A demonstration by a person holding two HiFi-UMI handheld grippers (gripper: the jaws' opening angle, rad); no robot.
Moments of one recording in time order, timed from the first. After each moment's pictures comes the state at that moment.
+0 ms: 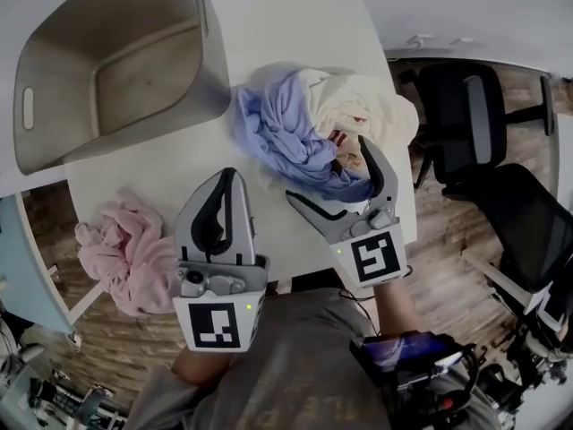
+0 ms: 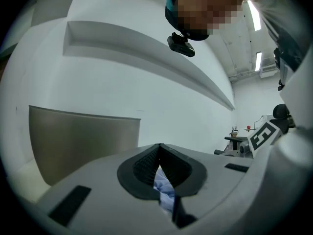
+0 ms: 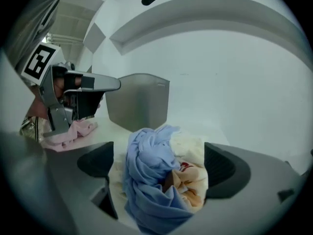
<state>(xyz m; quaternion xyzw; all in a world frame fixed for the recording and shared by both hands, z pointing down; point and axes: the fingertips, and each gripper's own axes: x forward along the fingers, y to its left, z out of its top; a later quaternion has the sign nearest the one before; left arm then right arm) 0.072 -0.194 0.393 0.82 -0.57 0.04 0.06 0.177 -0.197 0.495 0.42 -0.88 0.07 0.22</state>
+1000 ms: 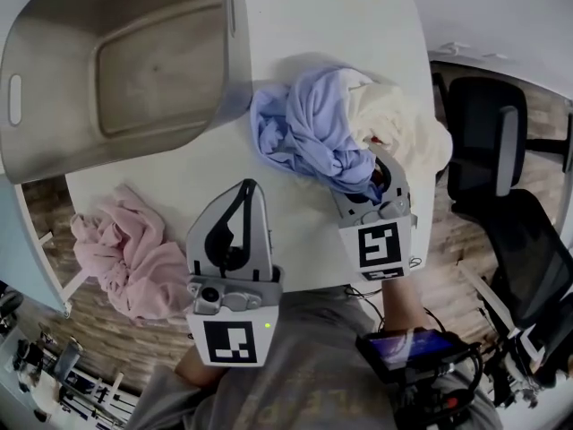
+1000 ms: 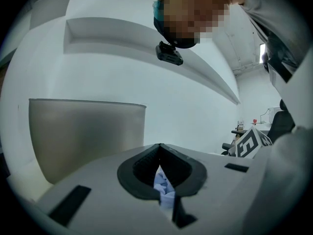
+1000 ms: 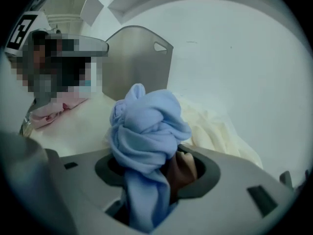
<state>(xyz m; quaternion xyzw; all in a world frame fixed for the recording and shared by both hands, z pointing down) 0.066 -0.215 0.424 0.80 -0.59 0.07 0.05 0.182 -0.237 0.574 0.39 -0.85 0.10 0.34</state>
